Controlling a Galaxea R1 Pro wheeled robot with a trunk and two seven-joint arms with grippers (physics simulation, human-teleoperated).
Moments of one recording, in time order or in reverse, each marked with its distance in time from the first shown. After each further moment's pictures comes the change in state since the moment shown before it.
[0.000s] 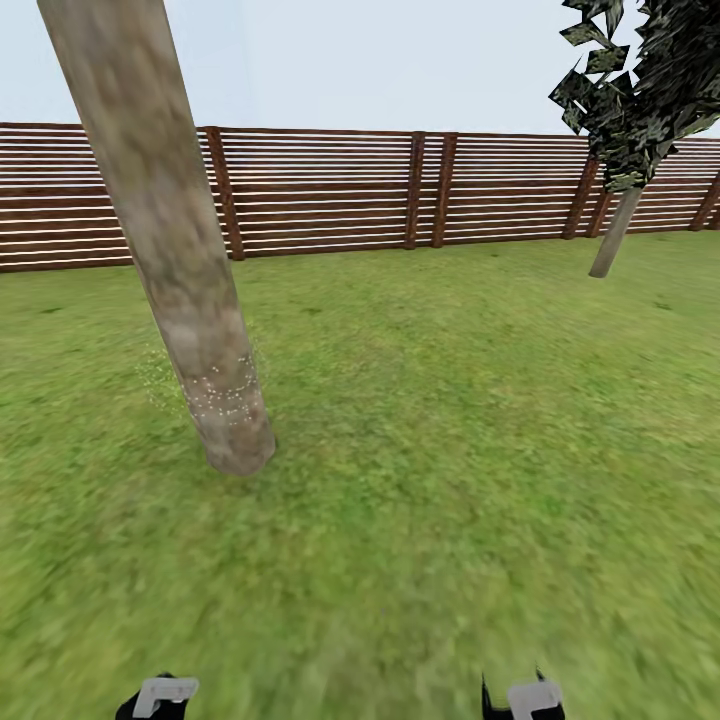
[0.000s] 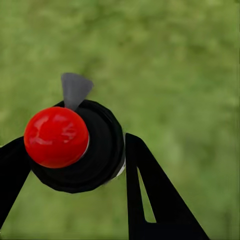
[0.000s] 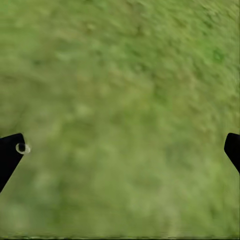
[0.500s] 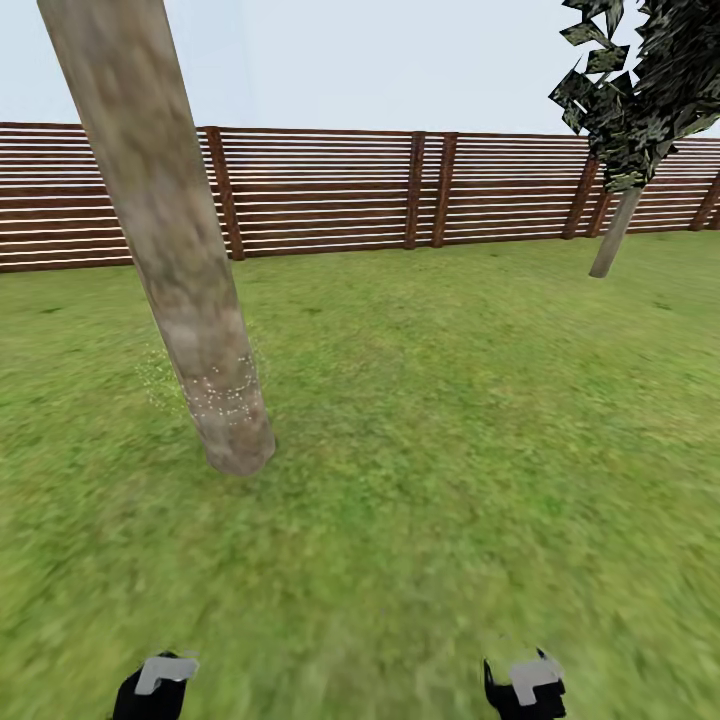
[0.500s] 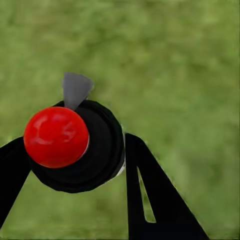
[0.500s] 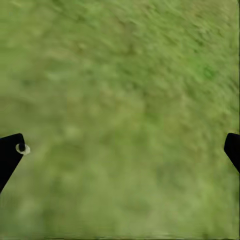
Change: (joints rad) left arm -0.028 0.020 -0.002 -0.024 -0.030 0.004 -0.015; right arm -0.024 -0.010 -0.003 -0.048 -0.005 0.005 0.034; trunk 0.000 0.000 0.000
